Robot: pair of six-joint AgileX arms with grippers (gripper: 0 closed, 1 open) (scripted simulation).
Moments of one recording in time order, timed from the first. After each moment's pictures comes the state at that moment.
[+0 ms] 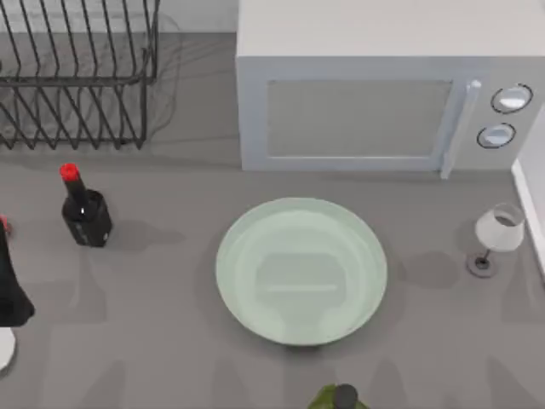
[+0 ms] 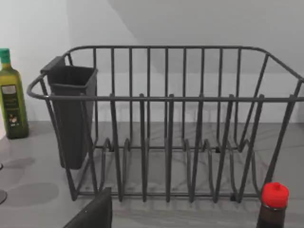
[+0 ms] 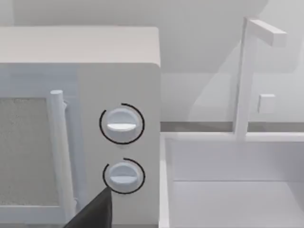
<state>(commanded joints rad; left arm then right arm) 0.00 0.00 0.00 0.00 0.00 0.00 0.00 0.00 0.00 0.00 0.00 0.00</state>
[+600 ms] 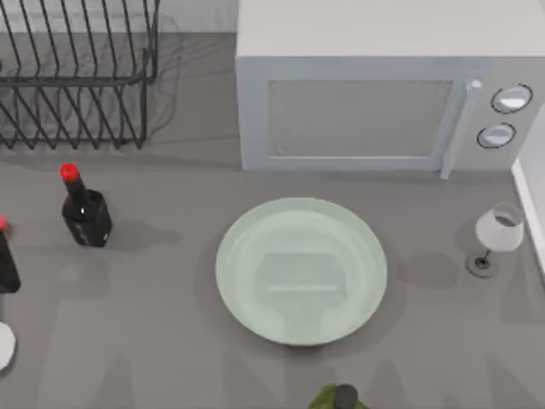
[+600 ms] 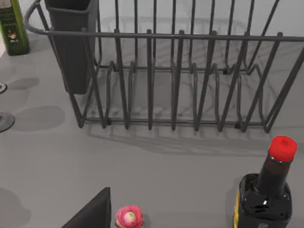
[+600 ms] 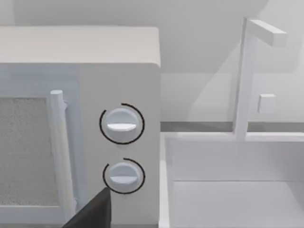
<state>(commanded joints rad) 0.02 0.38 0.33 -0.26 0.00 0.00 0.00 0.00 0.00 0.00 0.00 0.00</state>
